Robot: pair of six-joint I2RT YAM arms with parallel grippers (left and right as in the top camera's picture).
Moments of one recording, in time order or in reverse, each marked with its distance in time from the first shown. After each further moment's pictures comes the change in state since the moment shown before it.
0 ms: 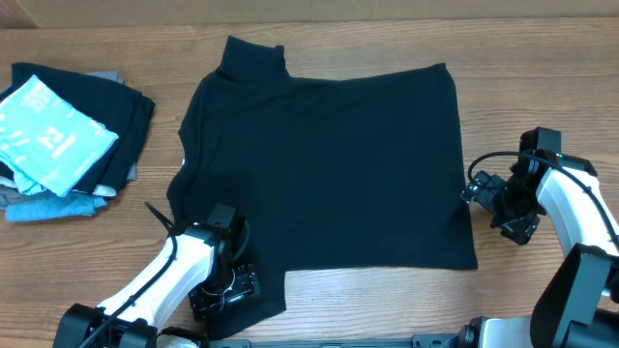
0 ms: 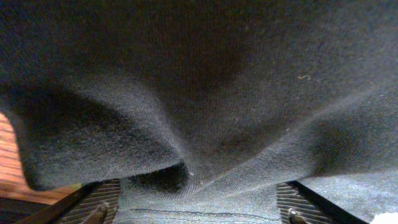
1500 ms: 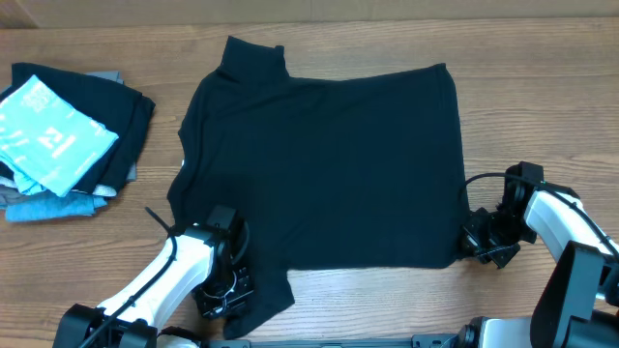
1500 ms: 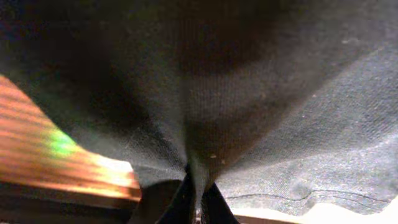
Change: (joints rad) left arm 0.001 -0.002 -0.005 -0.030 0.084 -0.040; right arm -0.008 -0.008 -0.213 0.038 -0.097 0.135
